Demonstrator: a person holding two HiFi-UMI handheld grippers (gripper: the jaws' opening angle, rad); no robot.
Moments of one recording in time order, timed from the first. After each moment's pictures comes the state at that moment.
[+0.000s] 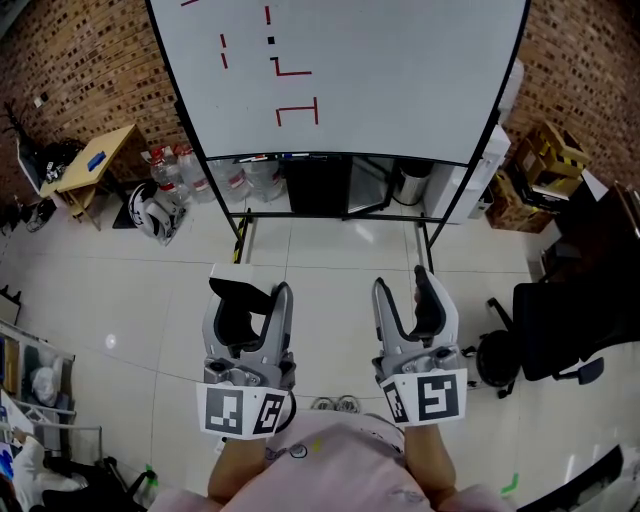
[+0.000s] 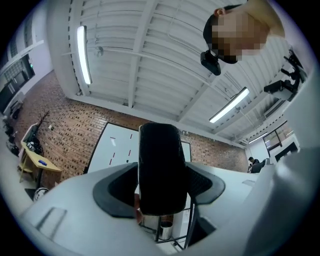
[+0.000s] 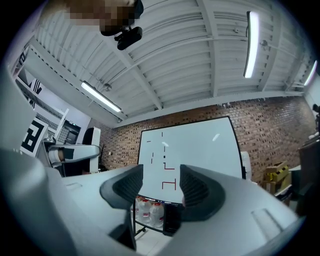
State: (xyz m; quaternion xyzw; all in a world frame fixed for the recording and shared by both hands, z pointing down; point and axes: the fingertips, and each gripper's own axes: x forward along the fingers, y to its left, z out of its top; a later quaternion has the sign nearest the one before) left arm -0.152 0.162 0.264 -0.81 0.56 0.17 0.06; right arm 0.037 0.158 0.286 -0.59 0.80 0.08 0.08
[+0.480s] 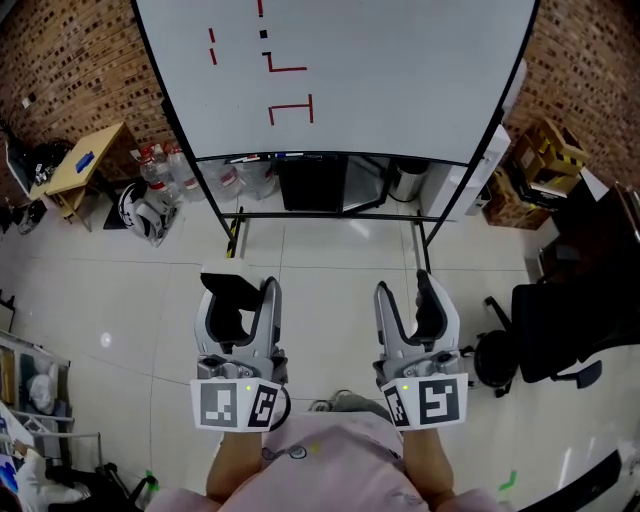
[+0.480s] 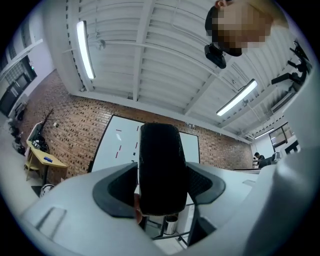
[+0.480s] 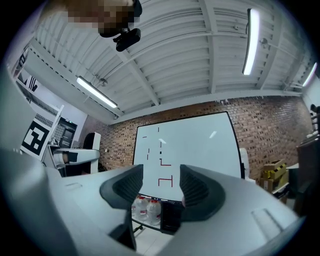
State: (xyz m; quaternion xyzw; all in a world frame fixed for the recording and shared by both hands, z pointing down) left arm -0.171 0.100 0.290 -0.80 0.59 0.14 0.03; right arm 0.038 0.115 0.303 -0.60 0.79 0.07 0.06
